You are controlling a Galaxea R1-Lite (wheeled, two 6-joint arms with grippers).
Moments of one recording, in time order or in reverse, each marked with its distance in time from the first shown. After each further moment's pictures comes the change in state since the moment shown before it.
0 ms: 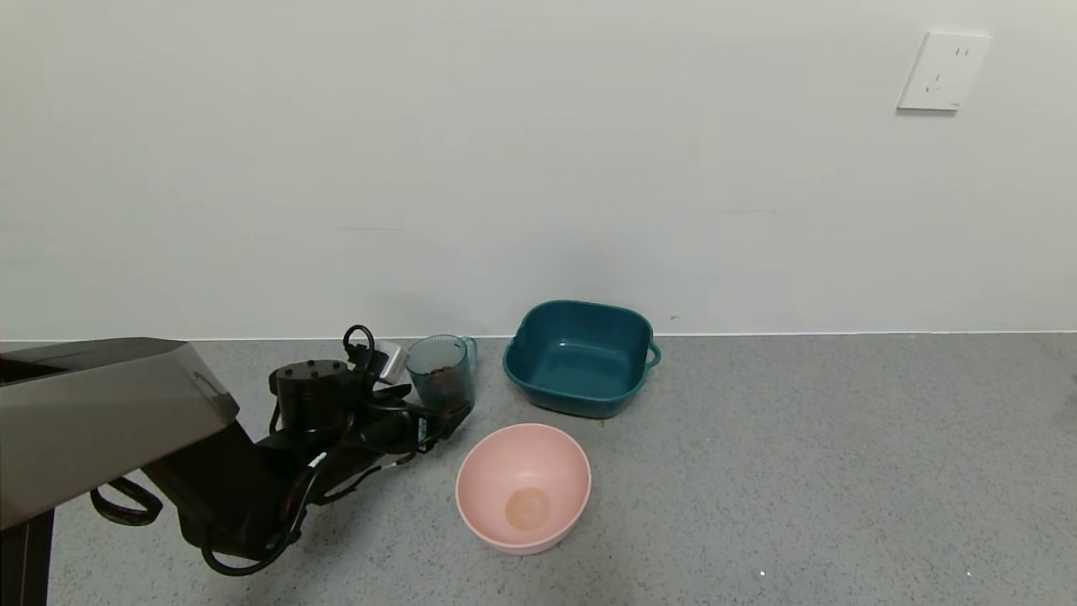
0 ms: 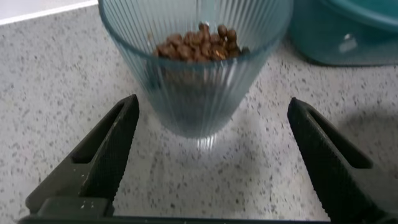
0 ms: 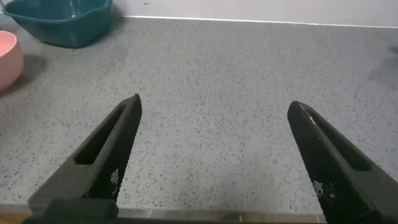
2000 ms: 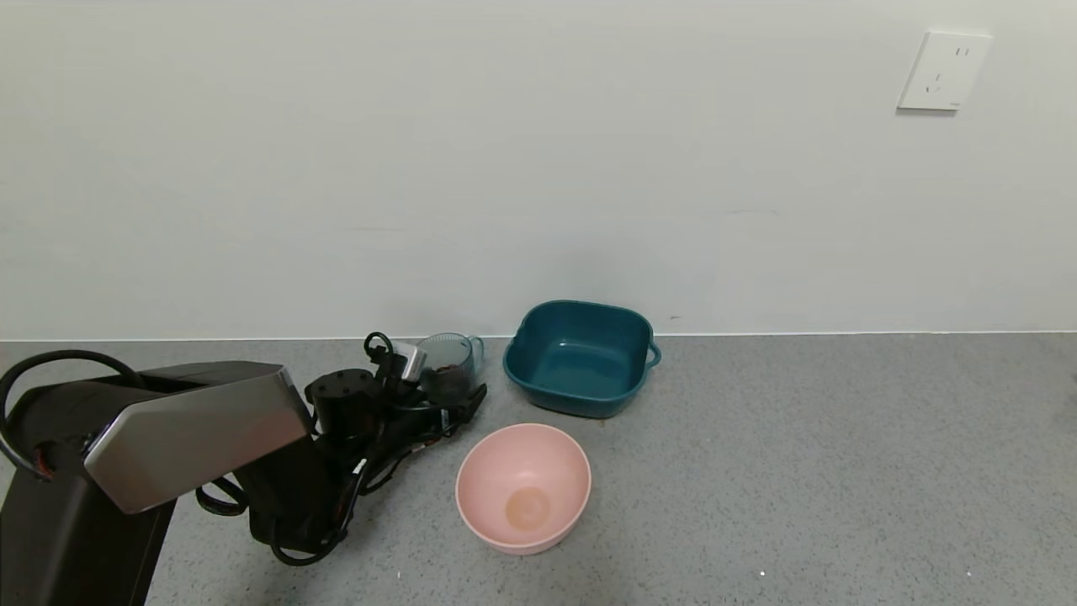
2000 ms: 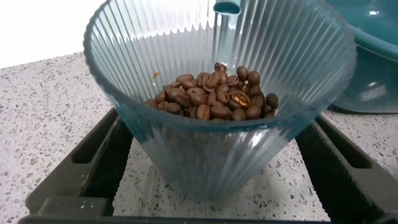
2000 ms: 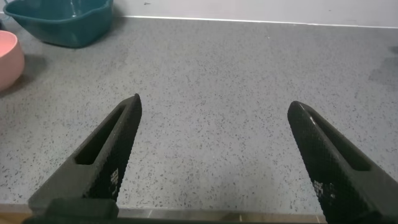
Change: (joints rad) left arm -0.015 0.220 -0.145 -0.263 0.000 -0.025; right arm 0.000 0.000 0.000 0.000 0.000 0.000
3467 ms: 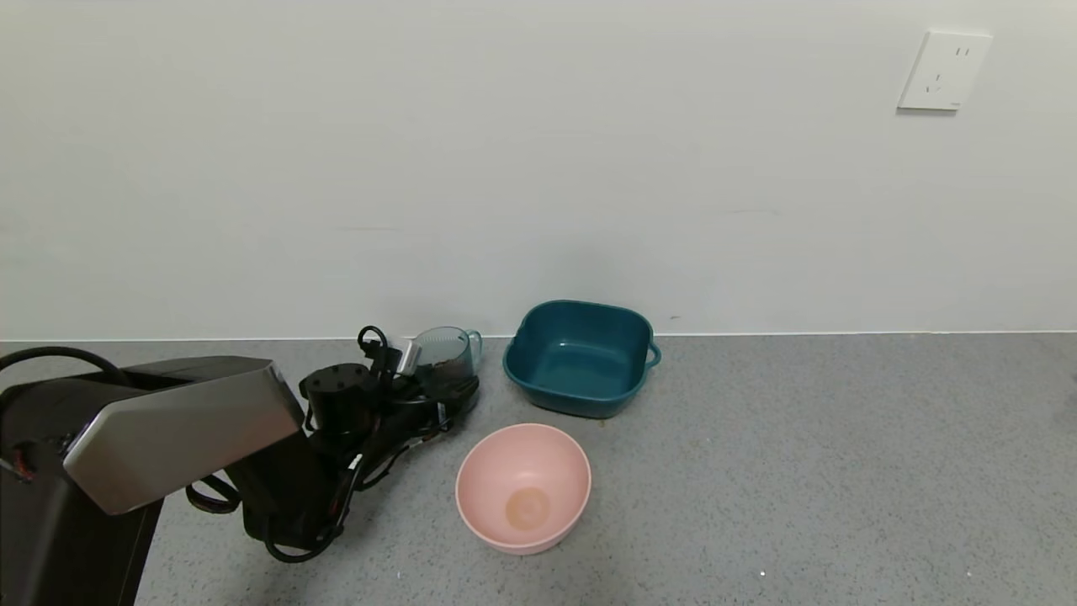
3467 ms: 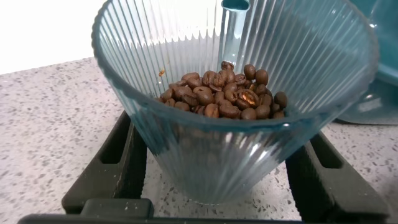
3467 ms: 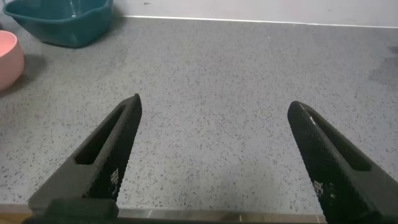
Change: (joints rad) left arm 0.002 -0.042 0.010 0.025 0.015 -0.017; right arm 0.000 0.000 0.000 0.000 0.000 0.000
